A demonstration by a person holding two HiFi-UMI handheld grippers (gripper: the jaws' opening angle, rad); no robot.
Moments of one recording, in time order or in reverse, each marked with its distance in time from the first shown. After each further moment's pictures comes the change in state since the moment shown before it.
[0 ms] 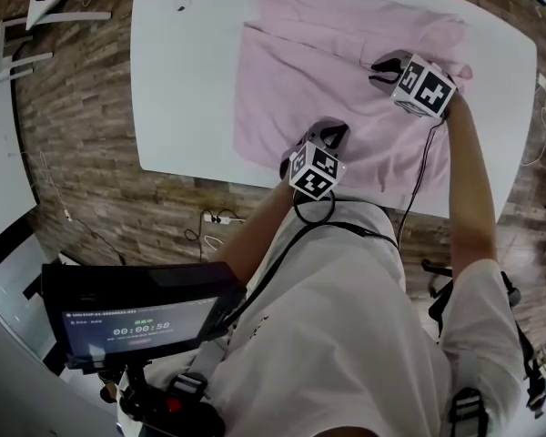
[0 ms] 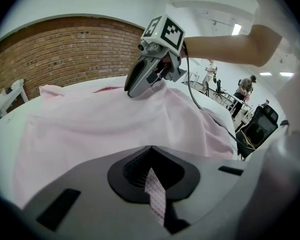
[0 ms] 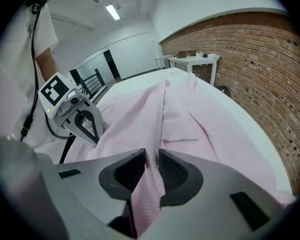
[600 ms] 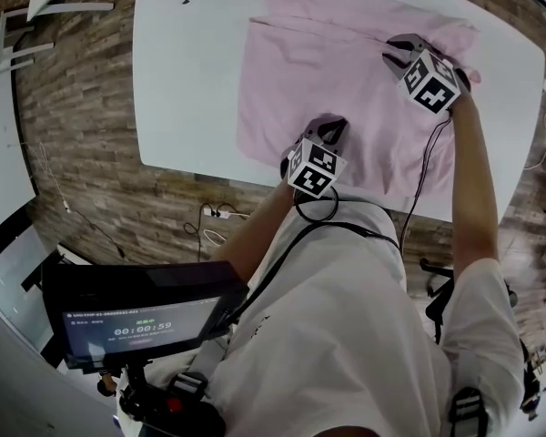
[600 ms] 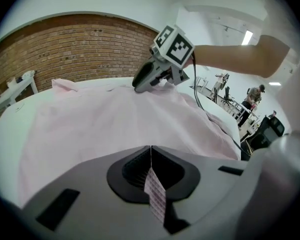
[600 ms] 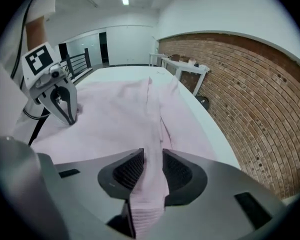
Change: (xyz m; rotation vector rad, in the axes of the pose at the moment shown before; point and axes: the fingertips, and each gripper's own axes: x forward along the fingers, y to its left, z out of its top) left arm -0.014 0.011 0.002 -0.100 -0.026 0.050; right arm -0.017 -0.050 0.009 -0.142 0.031 -0.305
